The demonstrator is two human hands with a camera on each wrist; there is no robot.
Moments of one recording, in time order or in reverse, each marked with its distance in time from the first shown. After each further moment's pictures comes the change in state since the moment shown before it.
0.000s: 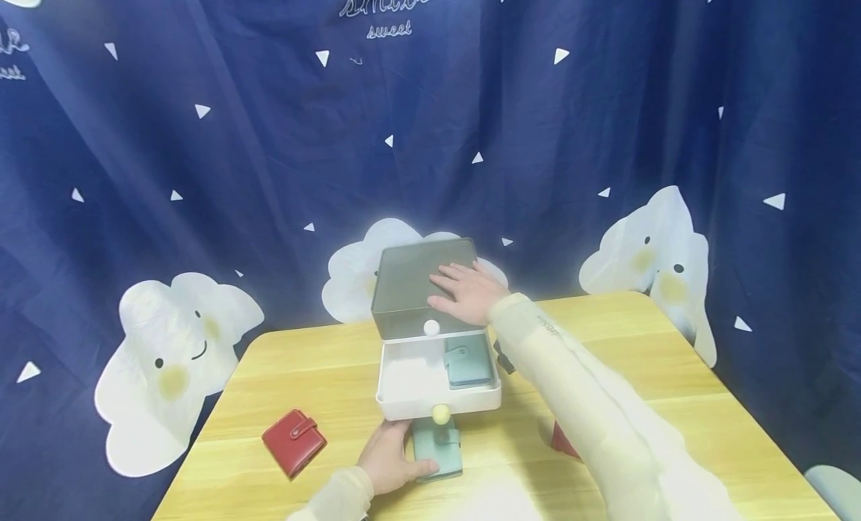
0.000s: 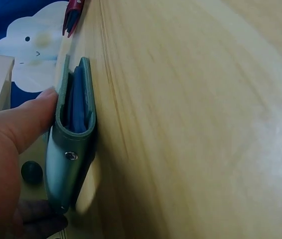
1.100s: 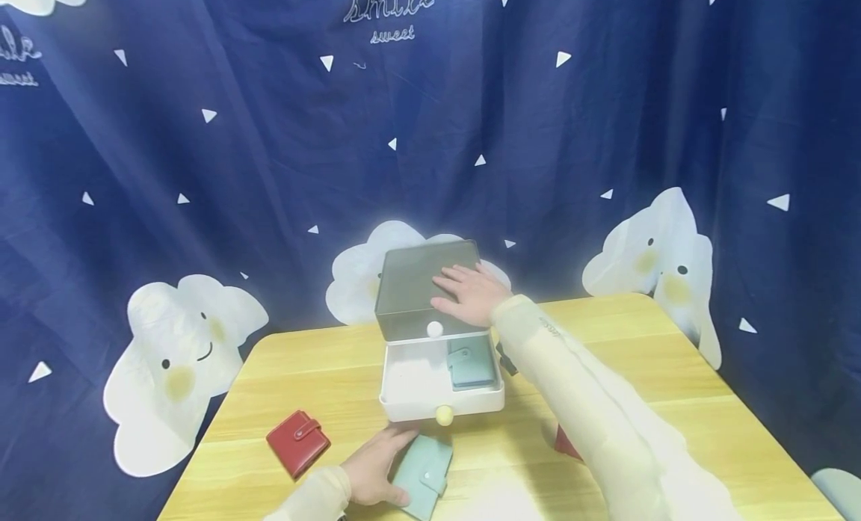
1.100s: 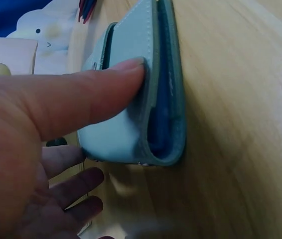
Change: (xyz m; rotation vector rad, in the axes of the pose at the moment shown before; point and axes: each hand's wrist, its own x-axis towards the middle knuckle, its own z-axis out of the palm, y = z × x) left_hand -0.018 -0.003 -0.042 0.181 -0.286 0.218; right_hand -0.001 -0.001 0.000 -0.003 0.014 -0.004
